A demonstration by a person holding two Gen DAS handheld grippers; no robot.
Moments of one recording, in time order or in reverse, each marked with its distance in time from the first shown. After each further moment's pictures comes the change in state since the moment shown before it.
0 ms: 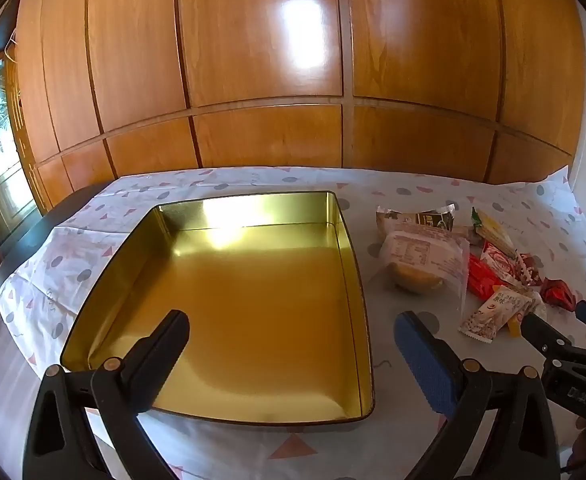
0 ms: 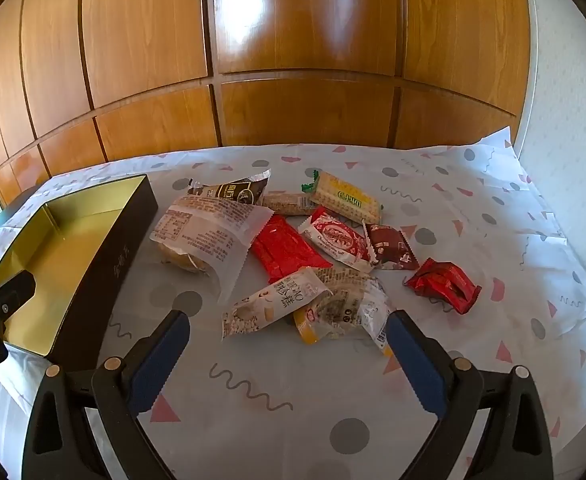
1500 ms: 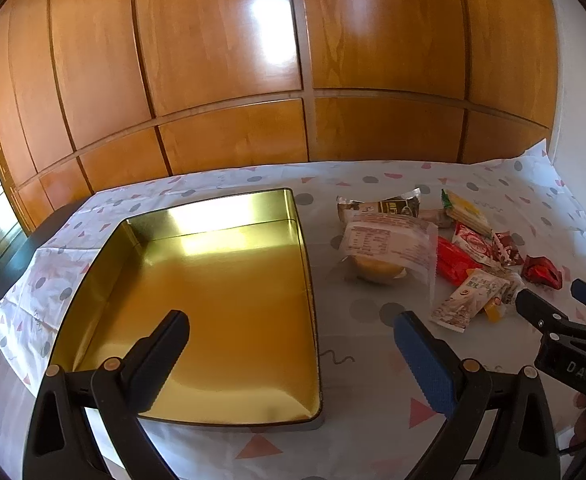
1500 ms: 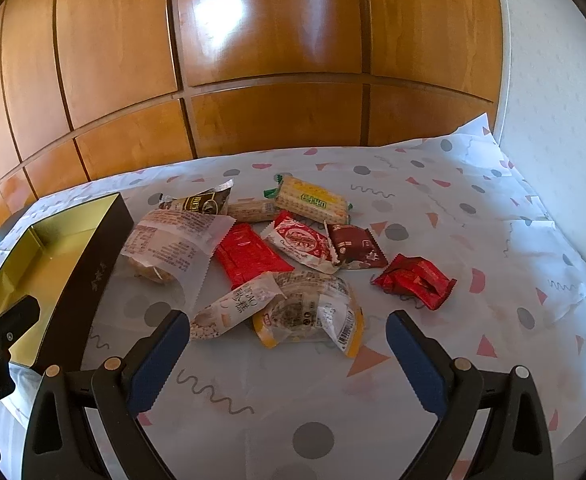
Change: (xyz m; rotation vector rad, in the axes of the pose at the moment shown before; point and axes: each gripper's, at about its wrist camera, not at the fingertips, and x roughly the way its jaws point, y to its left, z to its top) left arm 0.002 -0.037 0.003 0.097 0.018 -0.054; right arm -0.003 -0.034 0.000 0.043 -0.051 -0.070
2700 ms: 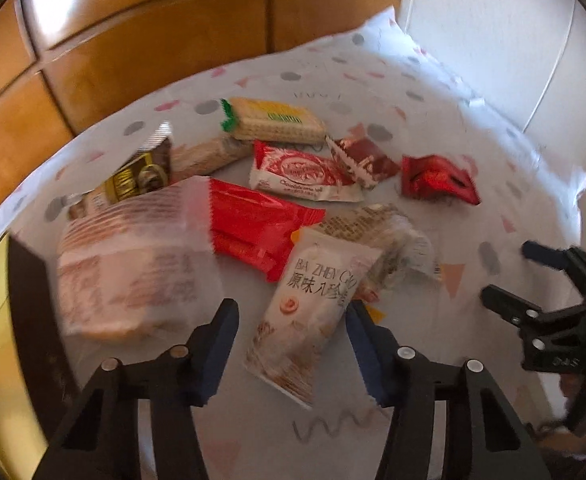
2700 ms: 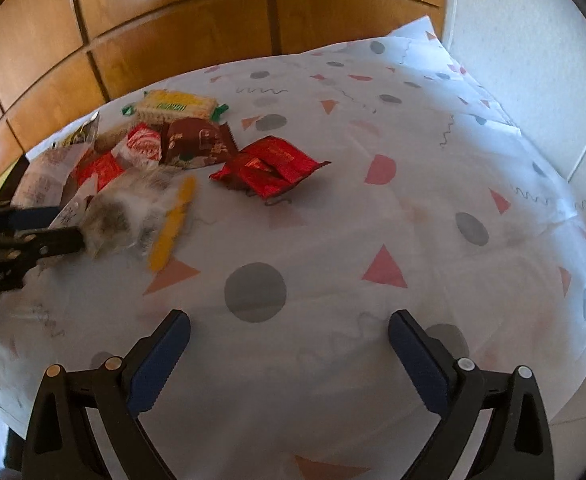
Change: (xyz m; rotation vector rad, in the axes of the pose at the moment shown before) left arm 0.117 -0.151 0.025 0.444 0.331 -0.505; right arm 0.039 -0.113 -0.051 0.105 0.267 -0.078
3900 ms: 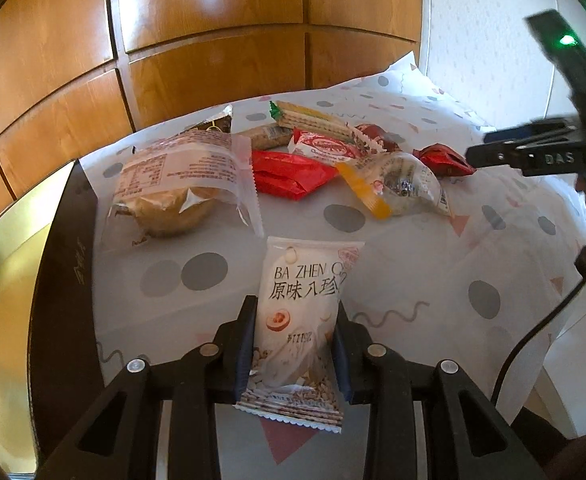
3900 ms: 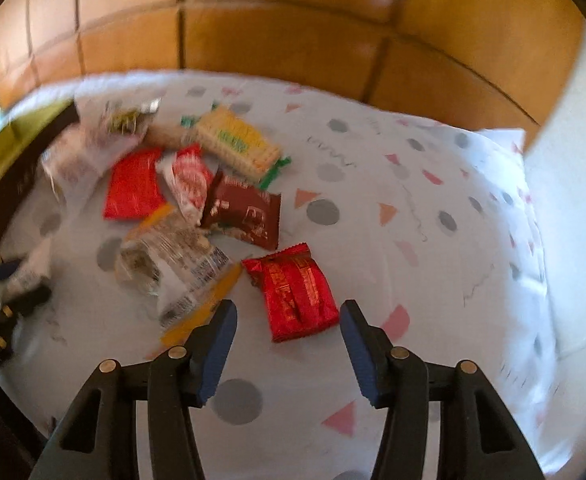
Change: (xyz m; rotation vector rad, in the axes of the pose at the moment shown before) left arm -0.030 -0.008 -0.101 -0.100 -0.256 0.124; right arm 0.007 0.027 0.083 -0.502 0.015 0.034
